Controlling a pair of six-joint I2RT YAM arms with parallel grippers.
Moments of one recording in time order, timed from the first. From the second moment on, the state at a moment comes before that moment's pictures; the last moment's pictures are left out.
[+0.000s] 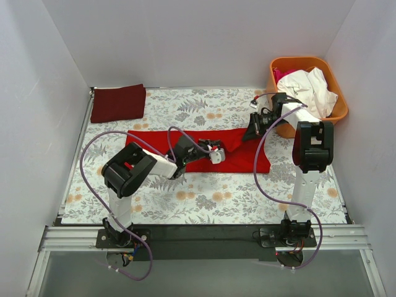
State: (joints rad) left arm -0.74 1.94 0.84 0.96 0.39 0.85; right arm 0.04 2.12 1.61 -0.91 -0.95 -0.18
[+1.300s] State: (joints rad) left arm -0.28 1.73 1.33 -0.08 0.49 0.32; right arm 0.06 1.82 1.37 -0.68 -0.88 -0.10
